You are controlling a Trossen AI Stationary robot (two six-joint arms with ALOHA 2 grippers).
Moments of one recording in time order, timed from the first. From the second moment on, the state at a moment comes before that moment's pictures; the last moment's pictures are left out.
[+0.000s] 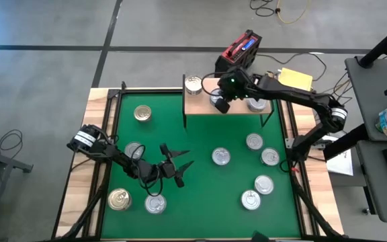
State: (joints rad) left arm -0.43 1.86 0.56 1.46 -0.85 0.59; right arm -0.50 1.56 1.37 -0.59 0.10 -0.06
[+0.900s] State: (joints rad) left arm -0.43 1.86 0.56 1.46 -0.85 0.58; right arm -0.55 1.63 1.37 -0.64 0.35 0.07
